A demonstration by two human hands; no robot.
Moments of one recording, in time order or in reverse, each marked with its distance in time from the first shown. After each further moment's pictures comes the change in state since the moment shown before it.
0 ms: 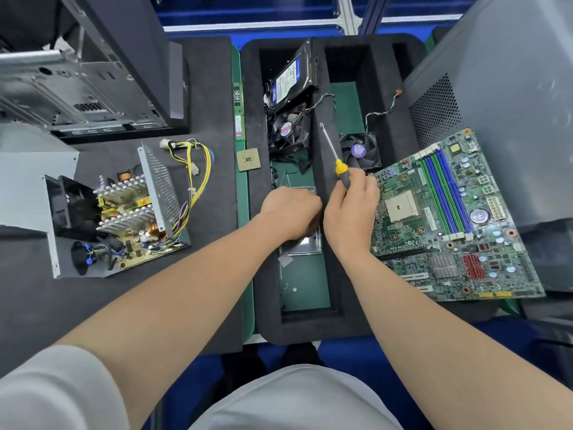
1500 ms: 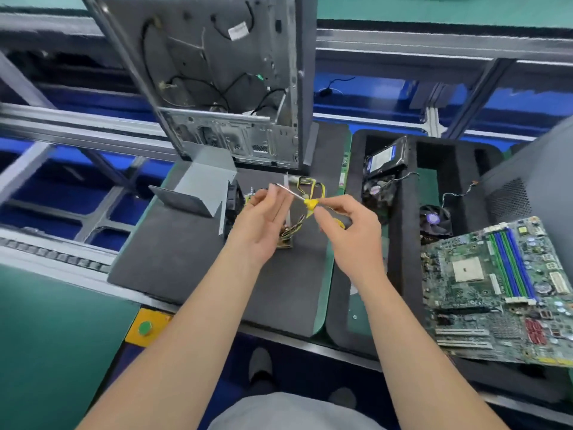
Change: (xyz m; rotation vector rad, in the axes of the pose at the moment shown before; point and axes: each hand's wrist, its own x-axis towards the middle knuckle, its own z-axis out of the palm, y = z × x) left_hand -0.223 -0.073 -0.076 -2.561 1.094 -0.505; right_hand -0.082 -0.154 -0.034 0.666 -0.468 -0.278
